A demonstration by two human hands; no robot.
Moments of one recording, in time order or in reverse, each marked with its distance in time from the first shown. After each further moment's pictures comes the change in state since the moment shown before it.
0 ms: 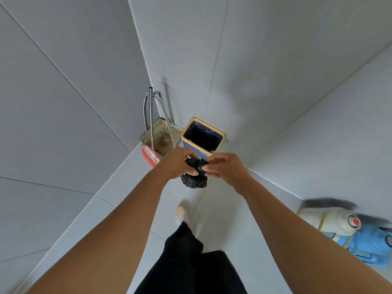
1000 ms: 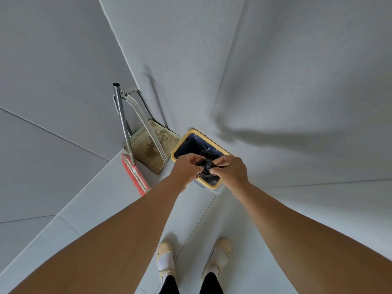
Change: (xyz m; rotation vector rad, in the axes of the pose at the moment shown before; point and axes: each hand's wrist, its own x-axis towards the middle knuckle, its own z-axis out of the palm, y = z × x) left_hand 0.347 -0.067 0.064 -0.627 0.147 -0.332; right_hand 0.369 0.090 -0.041 -0.276 0.136 0.043
